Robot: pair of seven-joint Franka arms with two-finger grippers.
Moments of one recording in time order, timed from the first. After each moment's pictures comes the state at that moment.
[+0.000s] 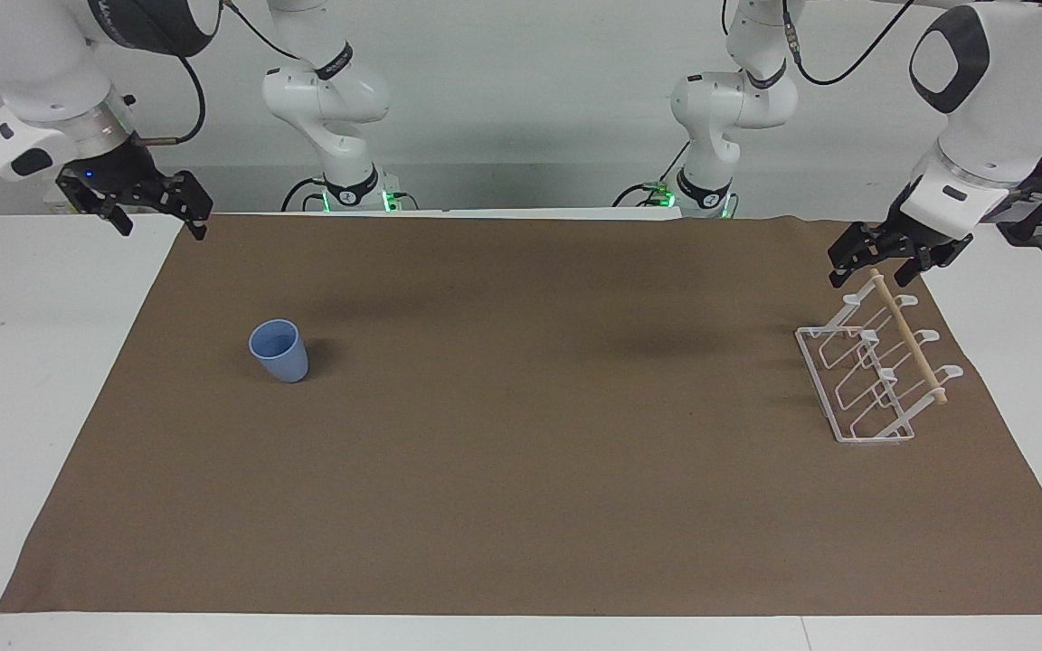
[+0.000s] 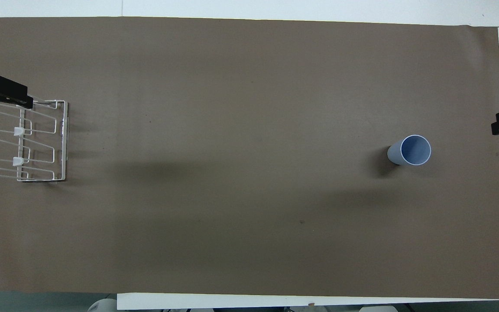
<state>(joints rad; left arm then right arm) -0.14 0.06 0.05 -1.55 -0.03 1.59 -0.01 -0.06 -0.03 -0.07 -1.65 -0.07 1.57 -0.11</state>
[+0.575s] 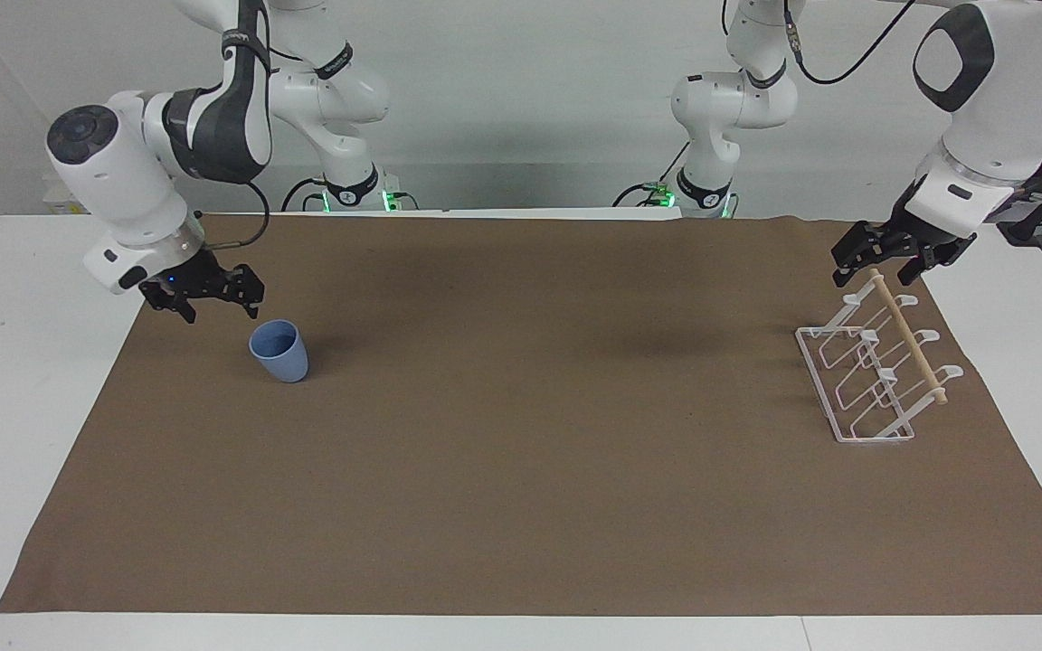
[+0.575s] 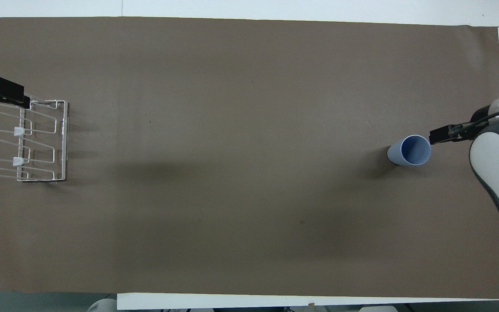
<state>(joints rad) -0.14 0.05 0.06 -1.55 -0.03 1.59 -0.01 -0.06 0.01 -0.07 -2.03 -0.02 1.98 -0.24</state>
